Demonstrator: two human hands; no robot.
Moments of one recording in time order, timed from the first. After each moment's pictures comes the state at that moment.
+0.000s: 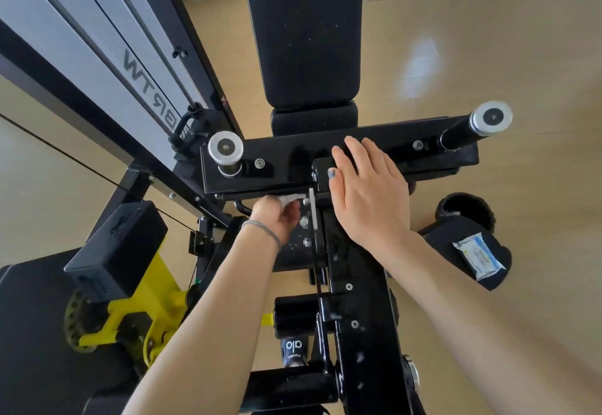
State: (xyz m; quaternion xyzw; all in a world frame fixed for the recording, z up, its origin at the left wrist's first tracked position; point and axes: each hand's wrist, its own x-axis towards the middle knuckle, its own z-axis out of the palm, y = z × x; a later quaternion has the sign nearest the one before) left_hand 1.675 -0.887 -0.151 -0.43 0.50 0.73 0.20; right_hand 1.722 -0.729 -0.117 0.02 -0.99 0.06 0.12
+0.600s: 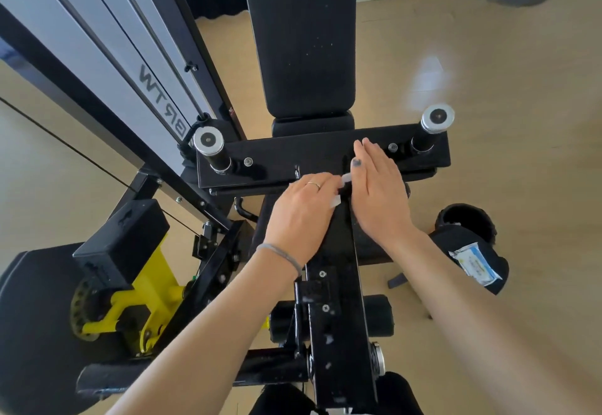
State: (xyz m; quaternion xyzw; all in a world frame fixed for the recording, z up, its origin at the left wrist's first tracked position) left_hand 1.743 -0.835 -0.106 0.26 0.94 0.19 -0.10; right_hand 1.737 -0.685 -0.113 -0.05 -0.94 0.33 0.06
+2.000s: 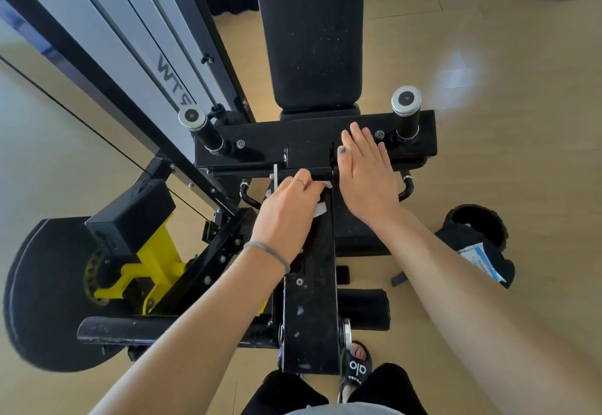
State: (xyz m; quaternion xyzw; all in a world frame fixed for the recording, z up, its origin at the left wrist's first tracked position) left_hand 1.777 -0.823 -0.100 0.17 0.98 0.08 -0.05; right_hand 1.734 -0.665 -0.122 0.01 -0.96 0.28 0.04
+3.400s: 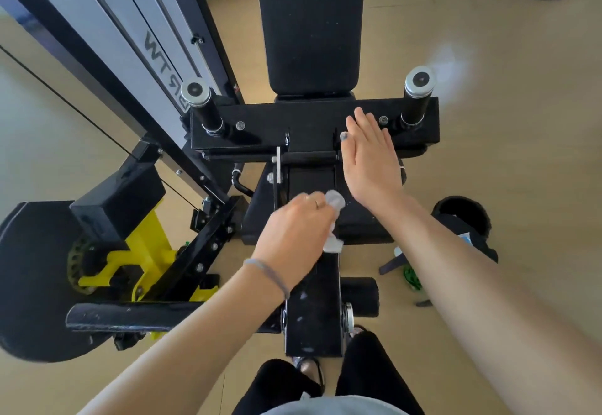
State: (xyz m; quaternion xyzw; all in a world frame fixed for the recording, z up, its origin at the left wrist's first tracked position) left_hand 1.823 -0.826 -0.101 0.25 0.96 0.12 -0.06; right_hand 1.733 -0.667 -0.122 0.01 -0.97 0.25 0.06
